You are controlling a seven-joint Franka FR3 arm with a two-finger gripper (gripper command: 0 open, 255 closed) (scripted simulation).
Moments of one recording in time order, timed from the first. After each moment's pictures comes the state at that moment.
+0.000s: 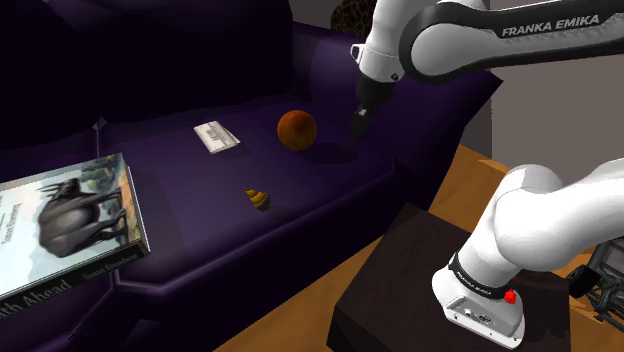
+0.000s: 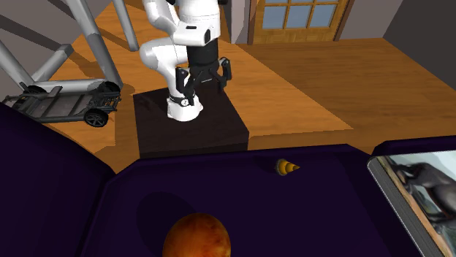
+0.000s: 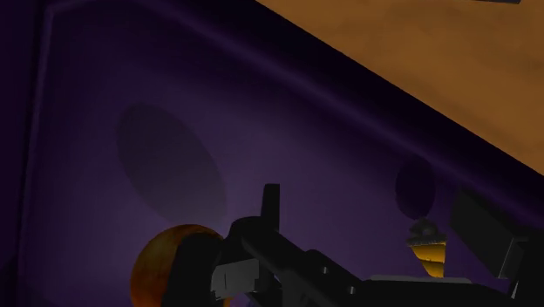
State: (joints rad) arm 0.07 -0.71 0.04 -2.53 -0.05 1.98 -0.09
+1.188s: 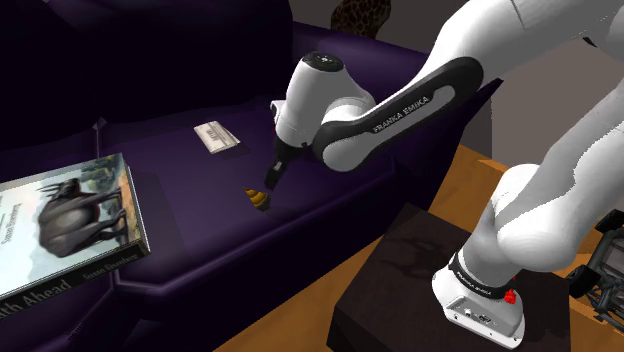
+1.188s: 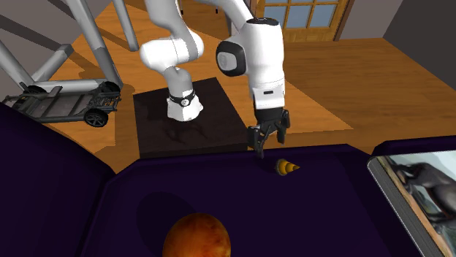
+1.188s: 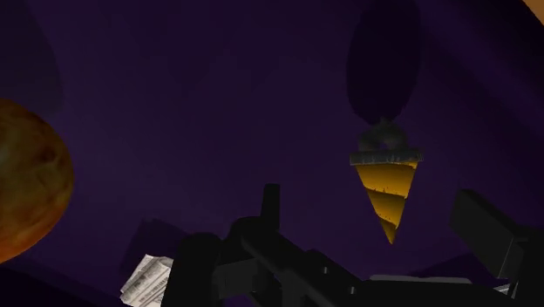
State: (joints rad) arm 0.11 -0.15 0.22 -2.46 -0.14 2.67 0.10
